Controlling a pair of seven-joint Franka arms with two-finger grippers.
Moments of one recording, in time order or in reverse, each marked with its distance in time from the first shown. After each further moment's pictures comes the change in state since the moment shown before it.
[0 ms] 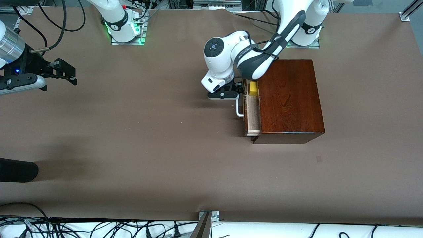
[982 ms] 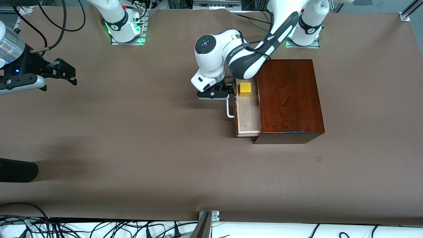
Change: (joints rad) left arm -0.037 0.041 -0.002 0.130 0.000 -0.011 -0.006; right arm 0.000 0.000 0.000 0.000 0.000 0.001 0.000
